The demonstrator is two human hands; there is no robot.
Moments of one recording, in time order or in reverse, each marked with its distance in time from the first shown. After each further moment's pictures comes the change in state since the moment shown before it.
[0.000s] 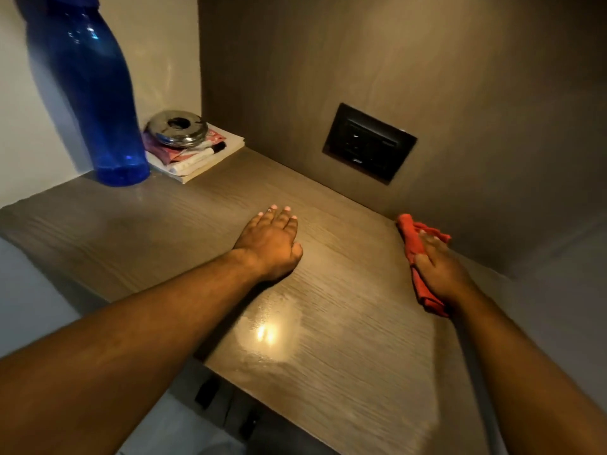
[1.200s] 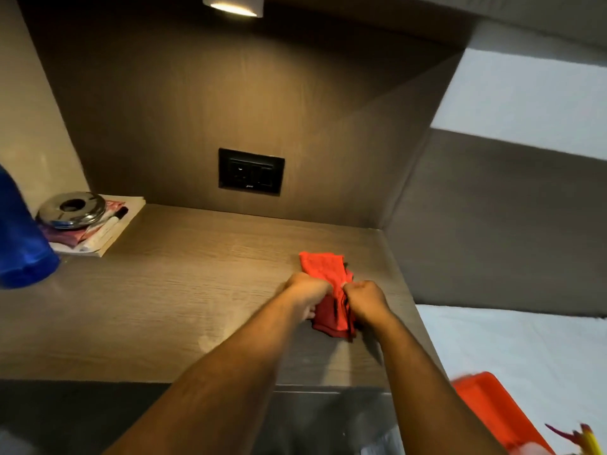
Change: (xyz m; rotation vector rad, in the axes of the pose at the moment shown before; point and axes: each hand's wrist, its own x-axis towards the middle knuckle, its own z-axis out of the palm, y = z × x) left_hand -0.074 0.179 -0.028 -1.164 -0.497 -0.323; right_hand -0.169 -0.076 0.006 0.686 0.245 0.764
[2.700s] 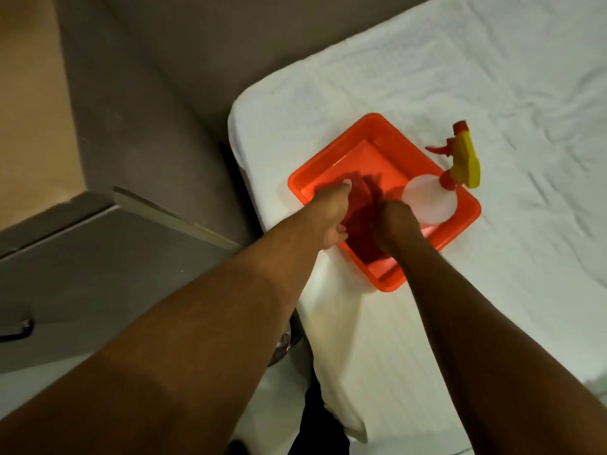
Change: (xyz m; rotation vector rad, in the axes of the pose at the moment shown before) left_hand 0.004 -0.195 0.482 0.079 -0.322 -0.509; right_hand 0.023 0.529 -0.161 -0.351 -0.085 0.080
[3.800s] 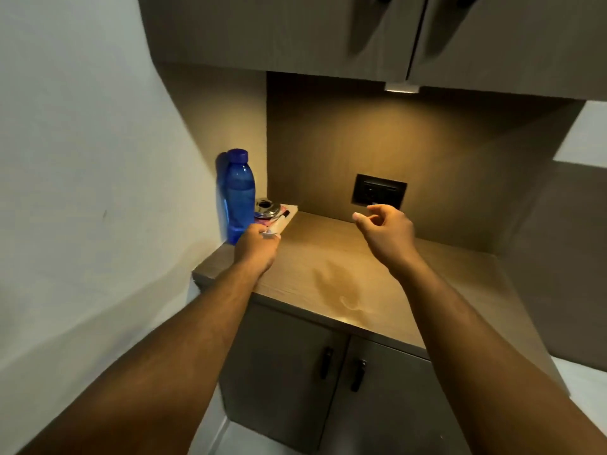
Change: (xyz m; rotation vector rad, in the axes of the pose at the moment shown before) left_hand -0.418 -0.095 -0.674 -0.213 1.144 0.783; right_hand -0.286 -0.711 -0.027 0.475 0.161 -0.802
